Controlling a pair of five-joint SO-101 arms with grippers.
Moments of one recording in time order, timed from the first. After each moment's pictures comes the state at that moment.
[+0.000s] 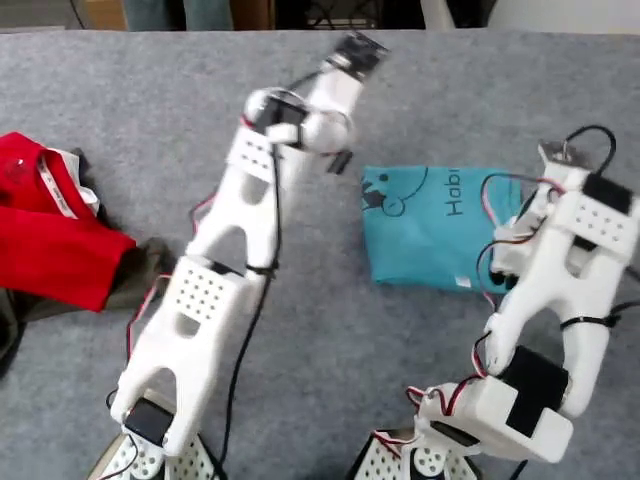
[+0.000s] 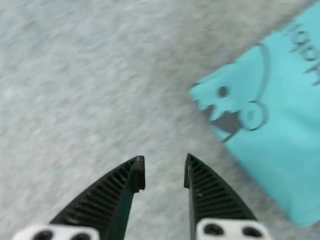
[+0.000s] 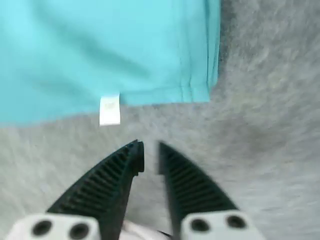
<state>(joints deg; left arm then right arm) 20.8 55.0 -87.0 100.5 -10.9 29.5 -3.9 18.8 85.4 10.2</state>
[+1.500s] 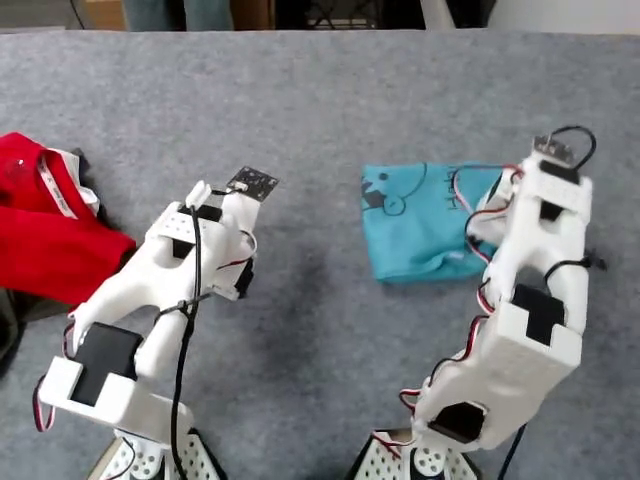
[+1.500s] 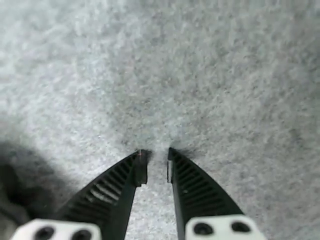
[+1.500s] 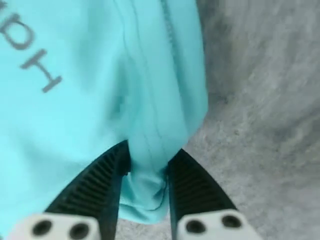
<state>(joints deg) 9.7 1.2 35.9 58.9 -11.6 24.7 19.5 3.2 72.8 -2.5</state>
